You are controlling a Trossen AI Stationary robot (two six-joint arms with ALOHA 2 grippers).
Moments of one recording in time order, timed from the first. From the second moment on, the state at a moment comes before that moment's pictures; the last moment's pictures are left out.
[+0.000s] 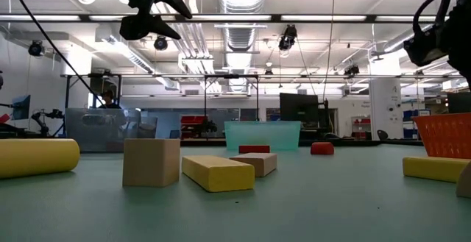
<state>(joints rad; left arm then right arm) 0.20 1.09 1.02 -0.52 -0.03 -0.70 0.45 1.19 0.70 -1.00 0.00 1.35</state>
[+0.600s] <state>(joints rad) 0.19 1.09 1.02 -0.52 -0.03 -0.70 0.45 1.19 0.77 -0.99 -0.03 1.35</state>
